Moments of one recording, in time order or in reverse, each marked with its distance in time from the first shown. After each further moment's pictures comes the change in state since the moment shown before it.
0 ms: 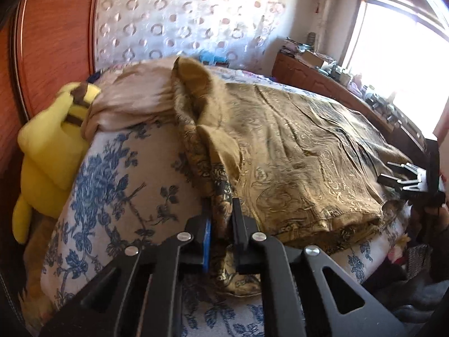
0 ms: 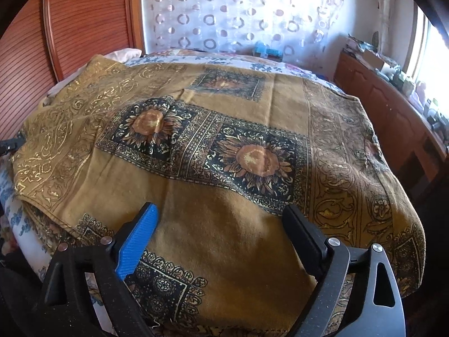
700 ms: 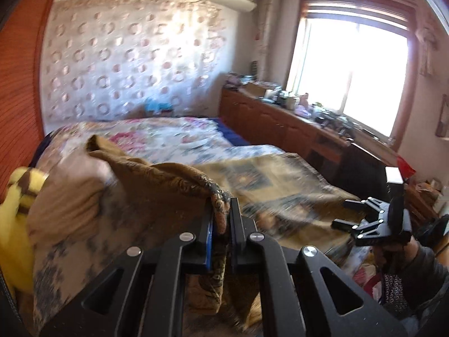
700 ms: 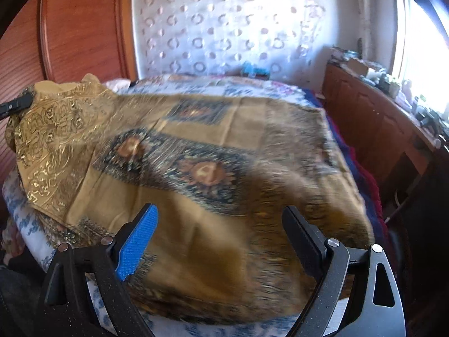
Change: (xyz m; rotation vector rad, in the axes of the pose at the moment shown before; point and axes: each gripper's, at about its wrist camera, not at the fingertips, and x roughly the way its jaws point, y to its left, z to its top) left arm -0.021 -0.118 0.099 0.170 -0.197 -0.231; right arm -0.044 -0.047 -0.011 0.065 -0.133 -0.024
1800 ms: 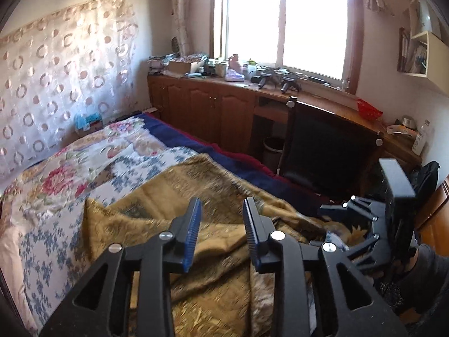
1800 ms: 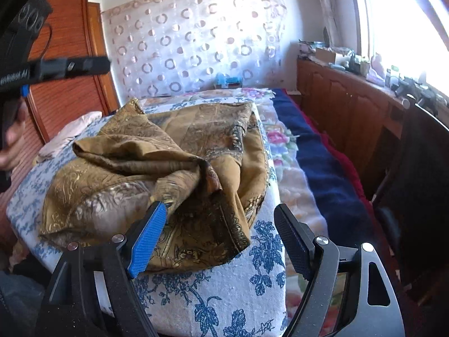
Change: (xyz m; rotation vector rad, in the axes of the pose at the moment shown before) left arm 0.125 -0.170 0.069 0.287 0.170 -0.187; right arm -0.046 -0.096 -0.037 0.161 -0.073 -0.009
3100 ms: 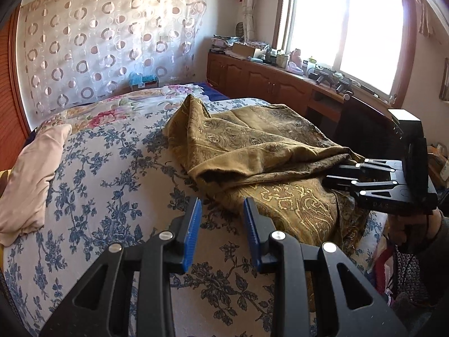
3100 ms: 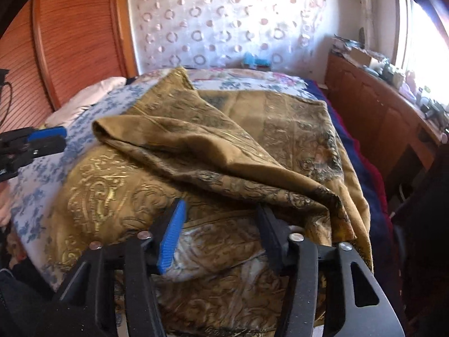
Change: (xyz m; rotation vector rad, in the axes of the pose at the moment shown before) left arm -0.054 0.080 -0.138 -0.226 0.033 0.175; right arm 0.065 0.093 0.027 -0.139 0.141 0.038
